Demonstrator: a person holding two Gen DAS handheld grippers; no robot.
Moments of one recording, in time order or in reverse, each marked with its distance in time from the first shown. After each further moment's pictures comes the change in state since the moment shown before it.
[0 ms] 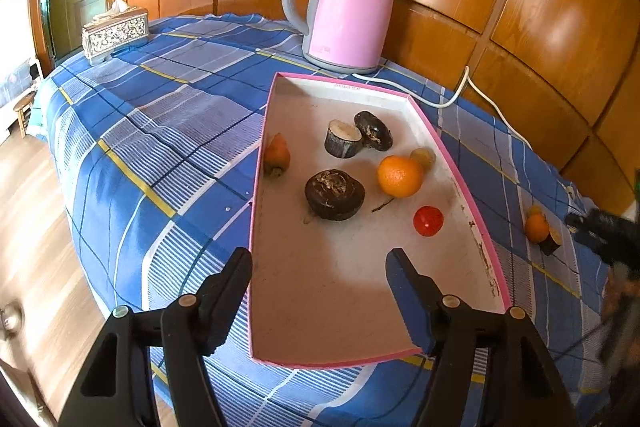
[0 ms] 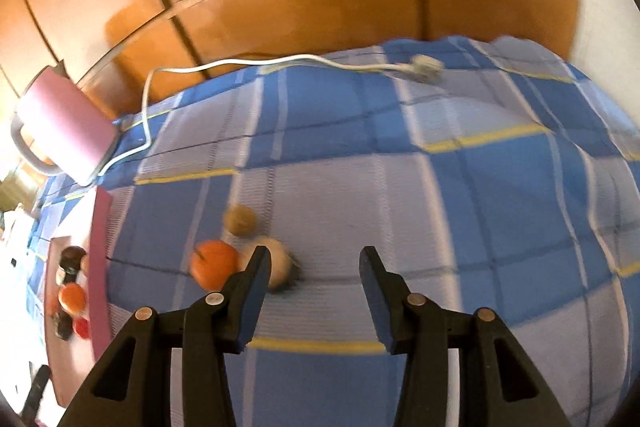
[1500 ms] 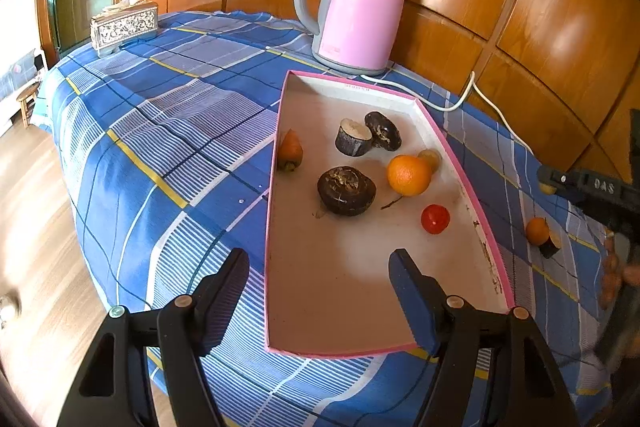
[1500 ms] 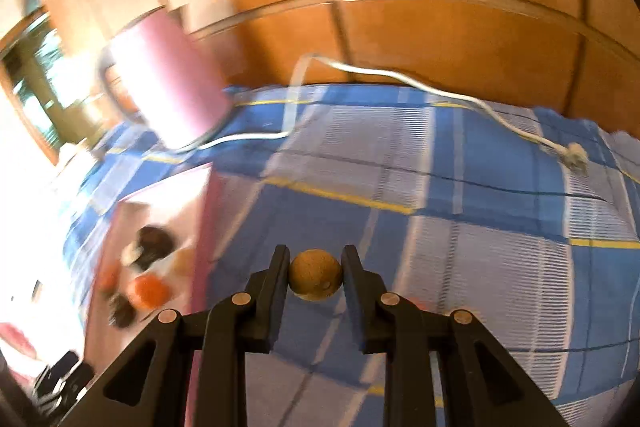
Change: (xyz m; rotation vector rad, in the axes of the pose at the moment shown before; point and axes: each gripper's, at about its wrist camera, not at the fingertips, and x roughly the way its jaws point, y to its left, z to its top) left arm -0.005 0.008 -0.004 -0.033 -0.005 0.001; right arm 0.007 0.119 -0.001 -0.303 -0.011 0.247
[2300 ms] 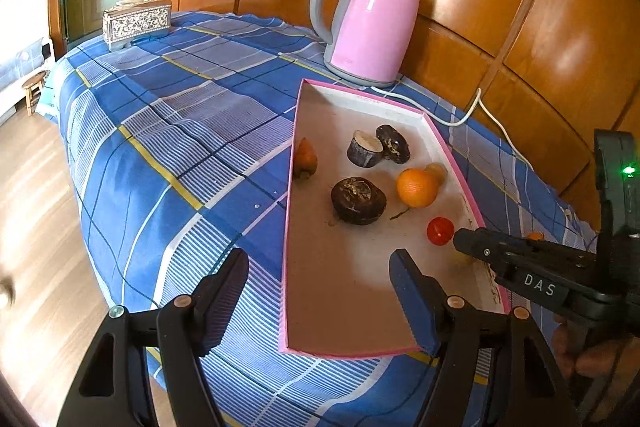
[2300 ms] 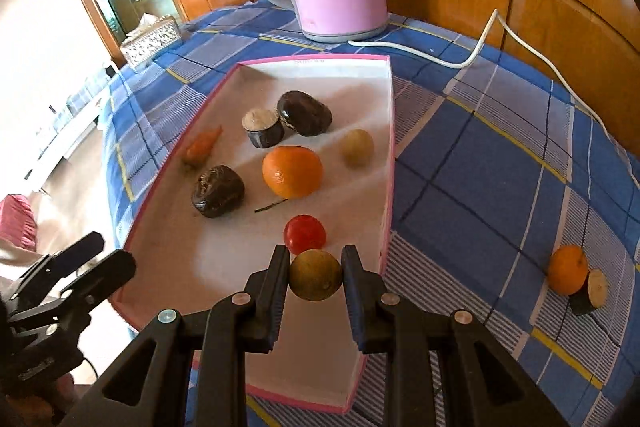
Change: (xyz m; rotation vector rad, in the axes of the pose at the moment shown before) left arm -0.006 0.013 0.002 -0.050 -0.022 -0.005; right arm 0.031 0.123 -0.064 -0.311 0.201 0.099
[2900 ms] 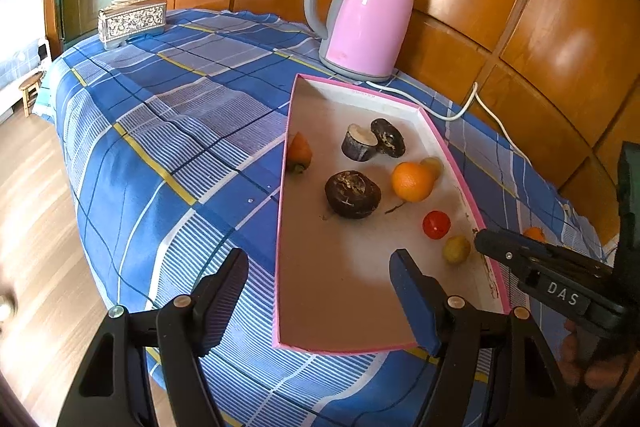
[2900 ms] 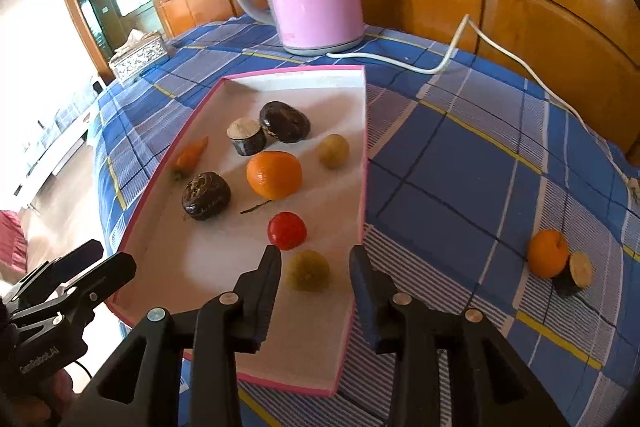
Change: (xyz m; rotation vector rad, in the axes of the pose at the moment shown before) left arm 0.000 -0.005 -0.002 0.011 0.012 -0.008; right arm -0.018 -0.005 -0.012 0.042 -0.057 -0.048
